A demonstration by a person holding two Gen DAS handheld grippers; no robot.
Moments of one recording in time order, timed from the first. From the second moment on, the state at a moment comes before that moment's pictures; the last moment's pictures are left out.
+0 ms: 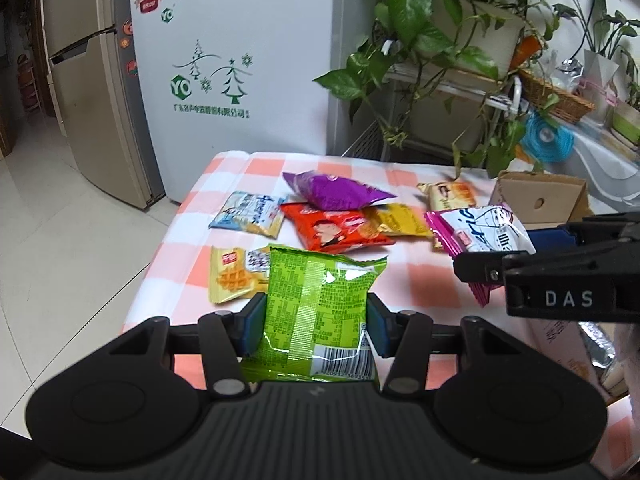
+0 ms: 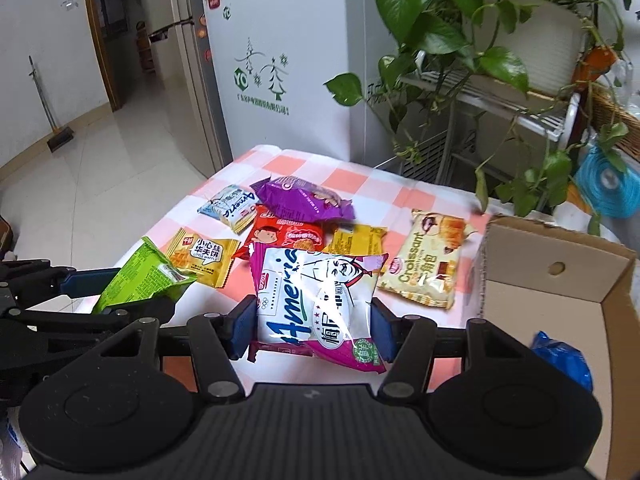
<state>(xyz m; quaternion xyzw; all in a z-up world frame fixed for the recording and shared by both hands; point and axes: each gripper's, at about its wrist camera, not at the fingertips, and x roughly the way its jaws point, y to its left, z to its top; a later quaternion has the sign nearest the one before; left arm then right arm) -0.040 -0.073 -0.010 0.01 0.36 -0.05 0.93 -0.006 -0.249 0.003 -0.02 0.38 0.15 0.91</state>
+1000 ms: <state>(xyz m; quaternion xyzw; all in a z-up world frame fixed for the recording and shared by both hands) -0.028 -0.204 0.023 0.01 0.35 -0.17 0.92 -0.051 -0.371 0.037 0.09 0.34 -0.02 0.94</state>
